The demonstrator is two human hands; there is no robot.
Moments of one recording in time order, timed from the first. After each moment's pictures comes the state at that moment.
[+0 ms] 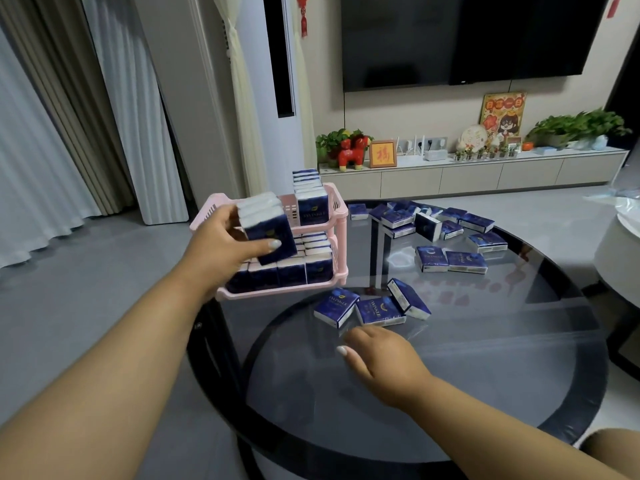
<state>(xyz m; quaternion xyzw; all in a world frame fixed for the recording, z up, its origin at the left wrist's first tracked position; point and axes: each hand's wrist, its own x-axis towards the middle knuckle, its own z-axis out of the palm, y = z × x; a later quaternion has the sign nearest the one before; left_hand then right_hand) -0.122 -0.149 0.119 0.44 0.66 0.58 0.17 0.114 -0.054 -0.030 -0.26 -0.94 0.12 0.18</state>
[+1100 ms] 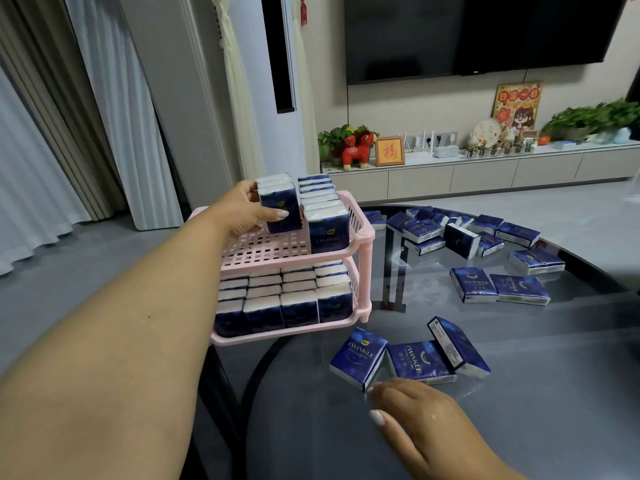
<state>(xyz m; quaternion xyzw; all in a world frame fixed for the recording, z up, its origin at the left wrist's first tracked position) -0.232 0.007 0.134 0.41 0.71 0.51 0.27 0.097 -0.025 -0.045 -0.23 -0.92 0.17 0.26</state>
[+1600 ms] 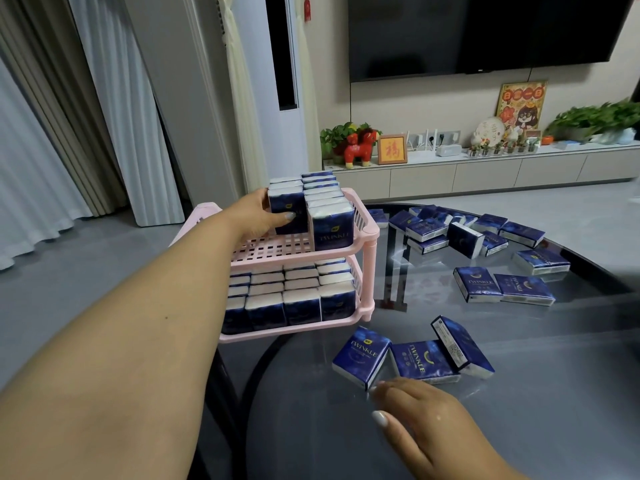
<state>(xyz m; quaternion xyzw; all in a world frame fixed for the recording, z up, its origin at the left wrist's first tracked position) -0.231 0.015 0.122 0.49 0.74 0.40 0.21 0.097 -0.025 -0.042 -0.21 -0.92 0.14 0.29</state>
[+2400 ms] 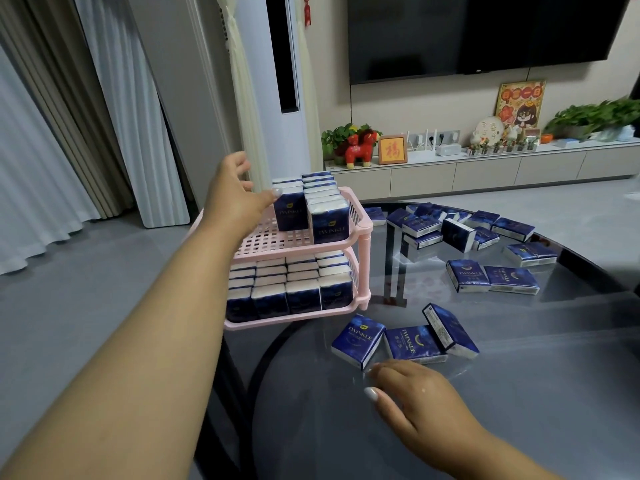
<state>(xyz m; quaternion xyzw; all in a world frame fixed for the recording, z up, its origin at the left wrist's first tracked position) -0.173 -0.044 0.154 0.41 0.73 0.55 0.03 0.100 -0.029 -0.039 -0.22 -0.93 0.14 0.26</state>
